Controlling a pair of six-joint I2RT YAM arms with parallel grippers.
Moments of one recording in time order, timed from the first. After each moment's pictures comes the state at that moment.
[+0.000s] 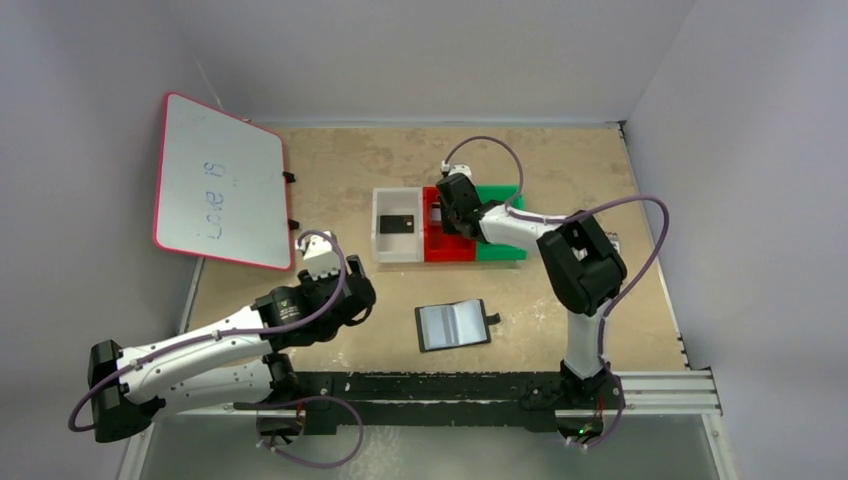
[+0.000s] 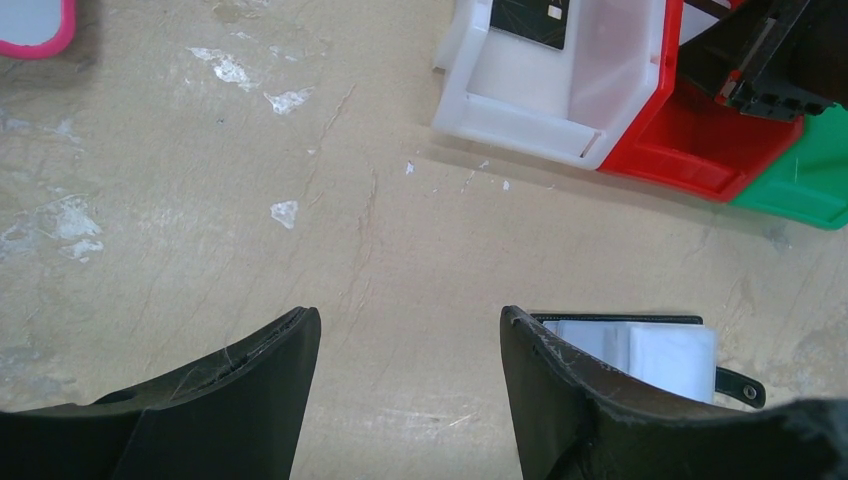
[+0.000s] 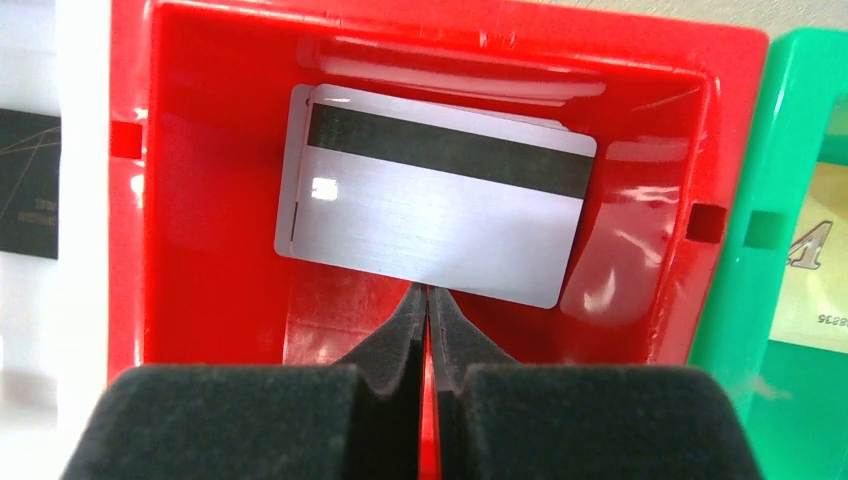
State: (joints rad) left arm -1.09 0.88 0.74 -0.82 -0.78 -1.17; right arm 0.61 1.94 1.23 -0.14 0.28 0.39
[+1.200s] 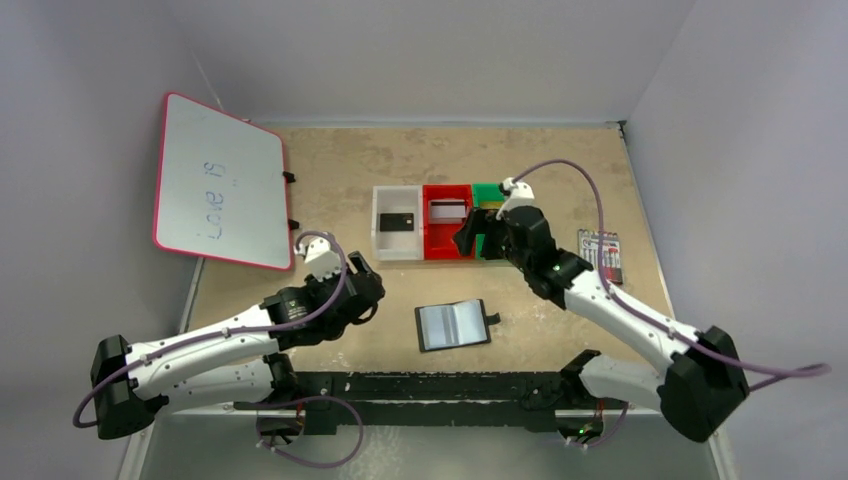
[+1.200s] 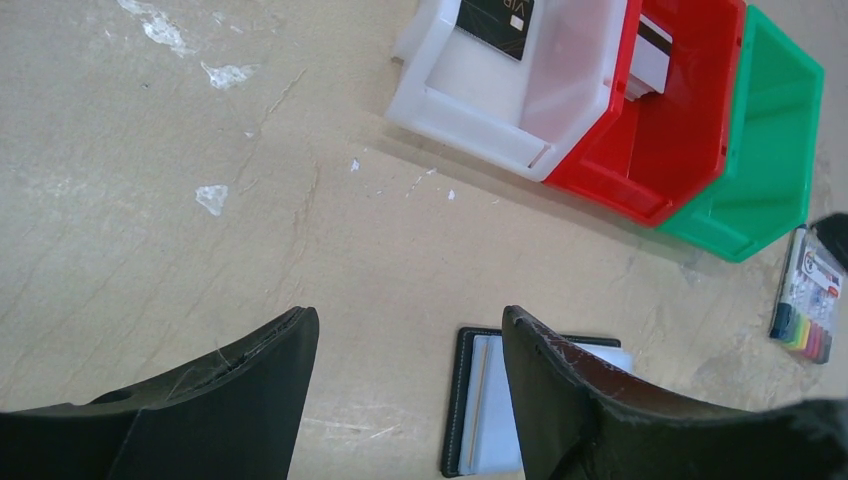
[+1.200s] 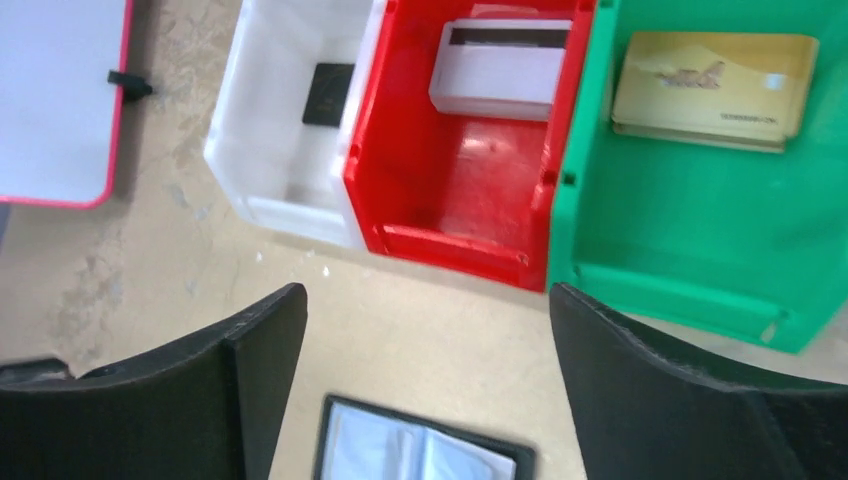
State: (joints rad) left arm -1.09 0.91 0.72 -0.72 -0.78 -1.31; right arm 0.62 1.21 0.79 -0.08 0.14 0.49
